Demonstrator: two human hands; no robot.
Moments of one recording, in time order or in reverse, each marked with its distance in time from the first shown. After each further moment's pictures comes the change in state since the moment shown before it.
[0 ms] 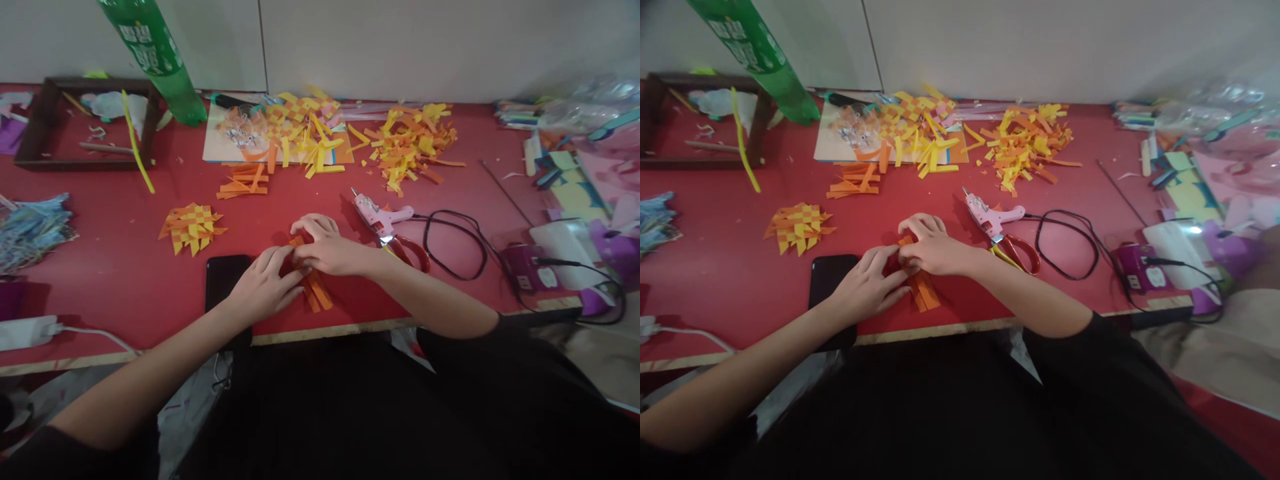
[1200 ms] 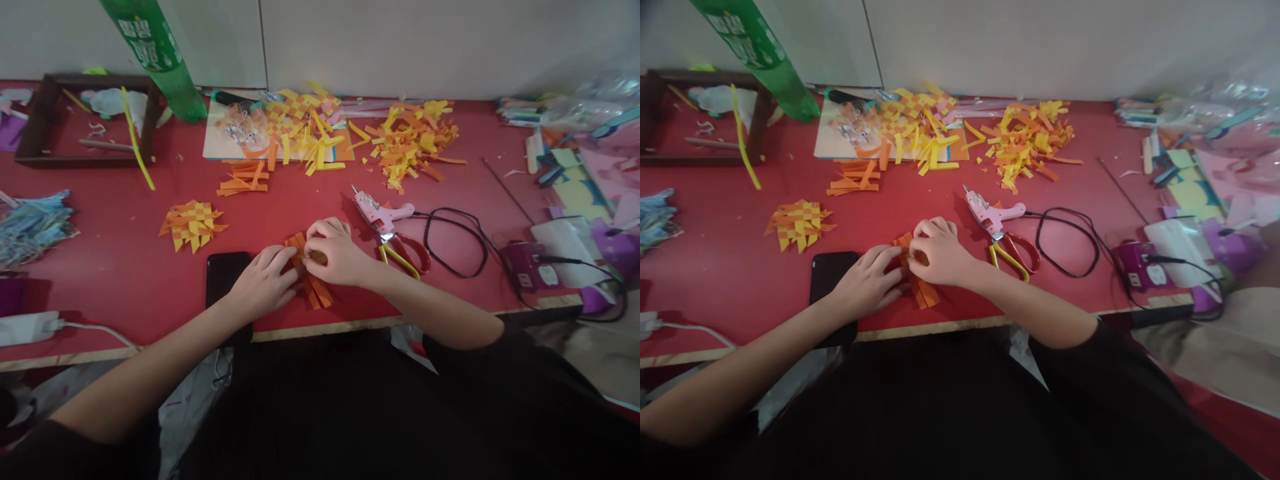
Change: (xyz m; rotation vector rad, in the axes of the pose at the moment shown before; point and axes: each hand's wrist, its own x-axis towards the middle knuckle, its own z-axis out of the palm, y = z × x) left_hand -0.001 -0.001 0.000 0.032 -0.035 0.034; right_hand -0.015 -0.017 0.011 0.007 0.252 0.225
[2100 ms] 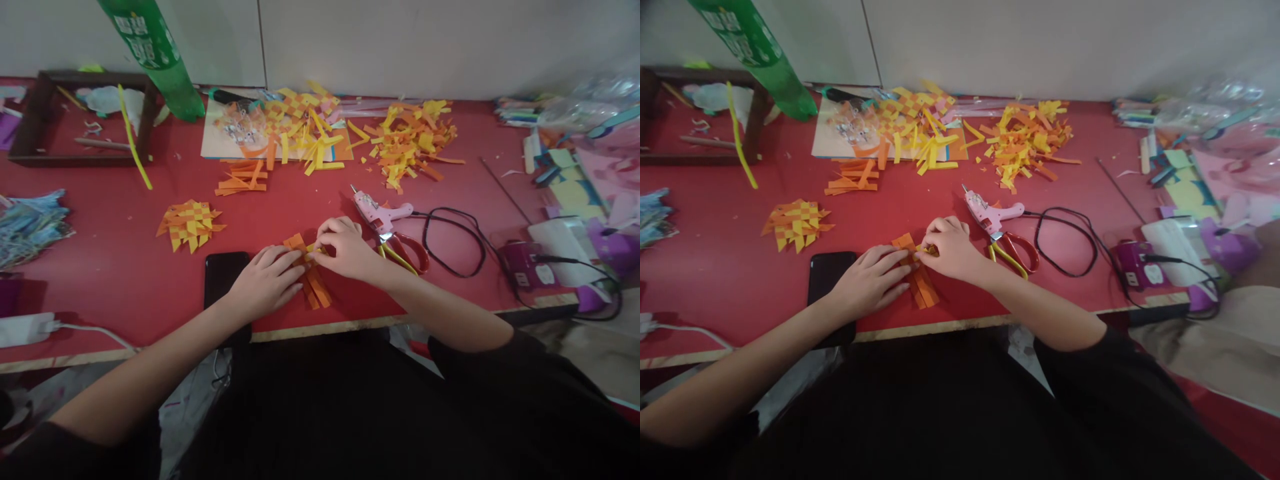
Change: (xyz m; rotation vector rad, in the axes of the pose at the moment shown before) left_hand 0.004 0.000 -0.003 -0.058 -0.005 0.020; right_hand -0.003 0.015 -0.006 0.022 -0.009 0.160
